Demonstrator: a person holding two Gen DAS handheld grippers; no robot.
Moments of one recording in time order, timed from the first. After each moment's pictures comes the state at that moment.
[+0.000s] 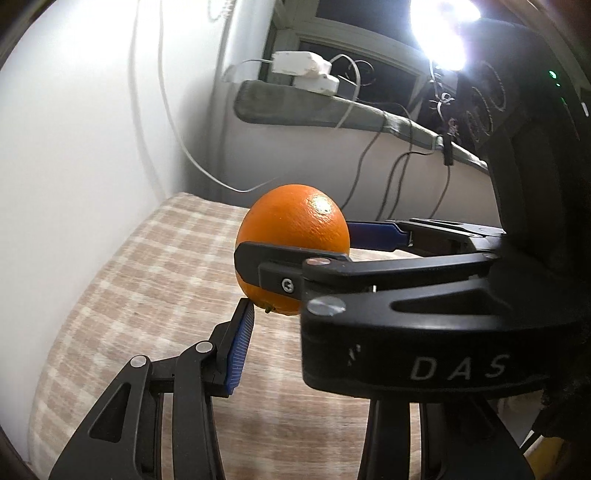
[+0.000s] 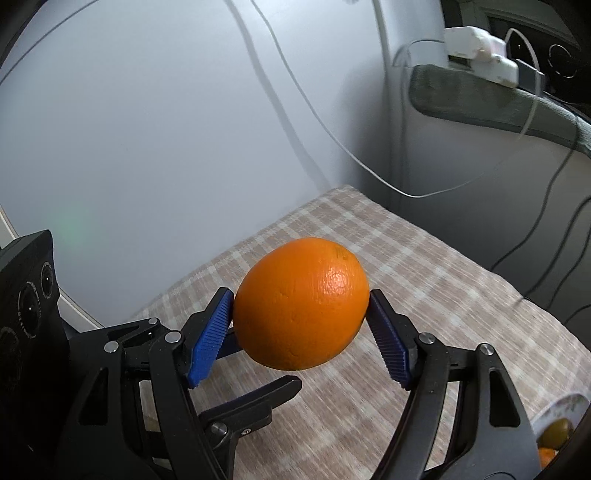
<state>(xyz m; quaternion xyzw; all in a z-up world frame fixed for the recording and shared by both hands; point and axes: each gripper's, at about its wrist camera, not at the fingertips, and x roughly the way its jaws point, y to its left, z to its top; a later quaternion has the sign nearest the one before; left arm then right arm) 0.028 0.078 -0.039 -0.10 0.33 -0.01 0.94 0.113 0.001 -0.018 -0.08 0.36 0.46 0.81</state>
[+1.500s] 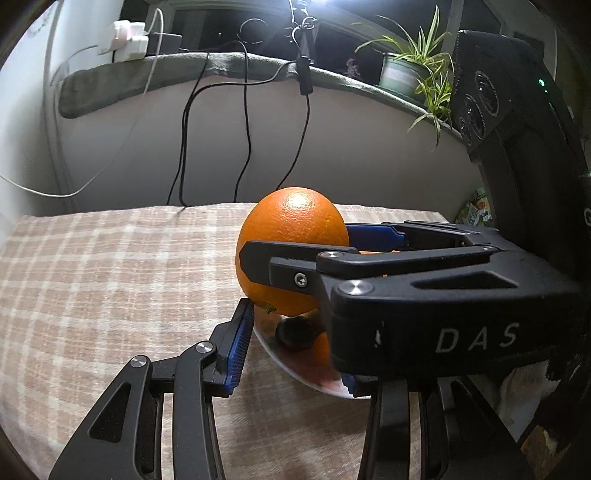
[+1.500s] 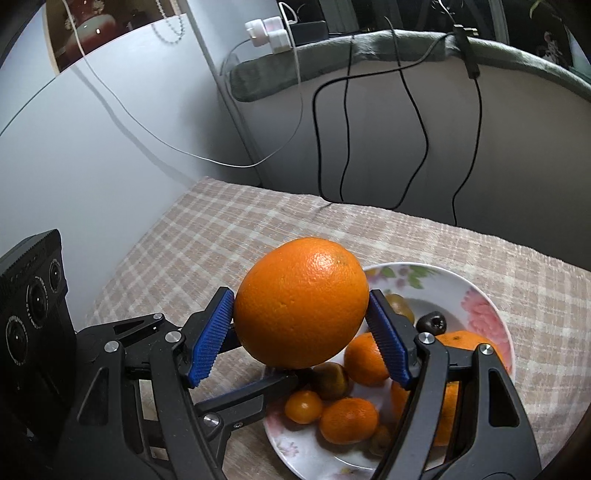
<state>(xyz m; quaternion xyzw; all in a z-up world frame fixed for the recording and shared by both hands) 0.082 -0.090 -0.048 -0.04 0.38 -0.18 0.91 0.151 -0.201 -0.030 0.02 0.42 0.32 0.85</state>
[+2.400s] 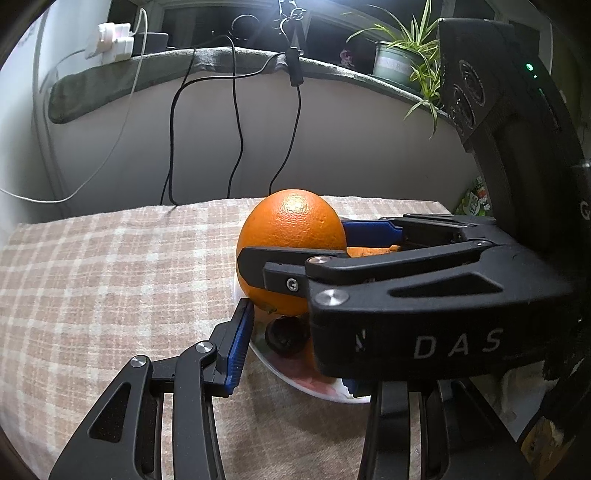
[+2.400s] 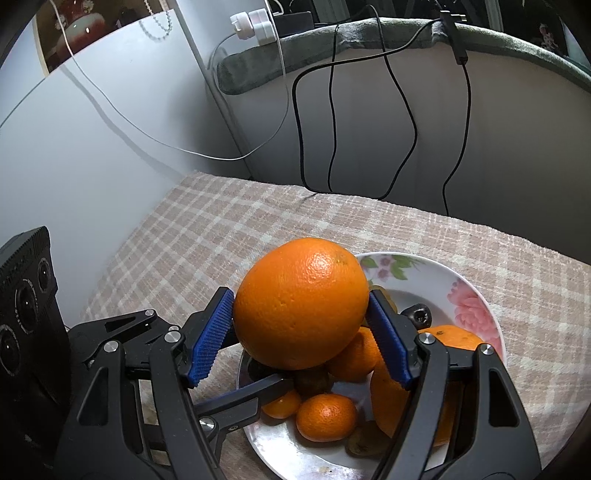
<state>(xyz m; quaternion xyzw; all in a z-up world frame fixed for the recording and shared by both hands) 0.086 -0.100 -0.054 -0.03 0.39 -0.19 0.90 0.152 -0.203 -0.033 0.00 0.44 0.31 0.85</state>
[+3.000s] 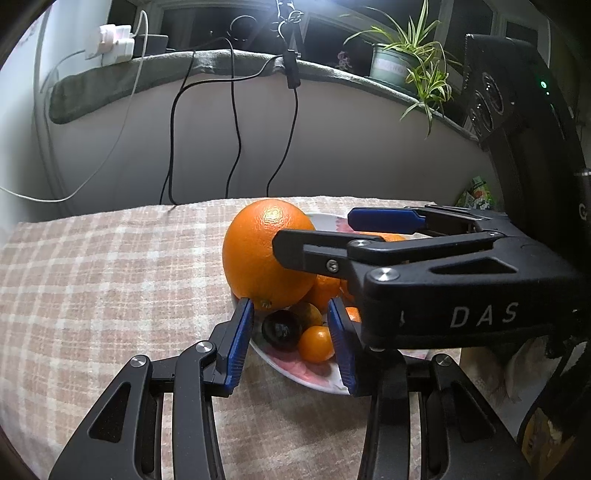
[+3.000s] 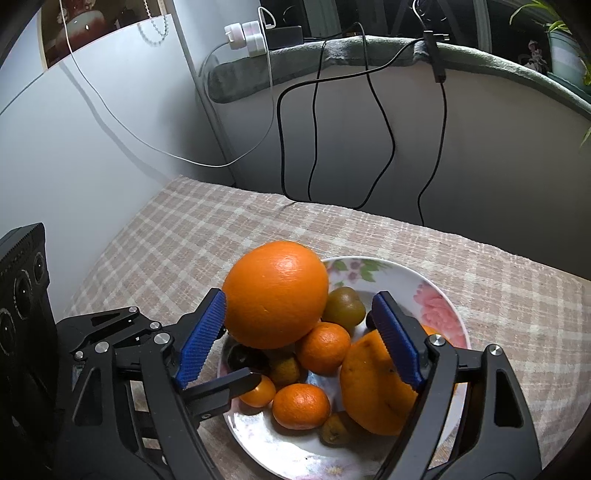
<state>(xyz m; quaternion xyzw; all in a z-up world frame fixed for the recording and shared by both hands) 0.078 -0.095 -0.049 -0.03 0.38 -0.19 0.90 0.147 -0.220 -0.021 -0.01 0.42 0.28 0.87</state>
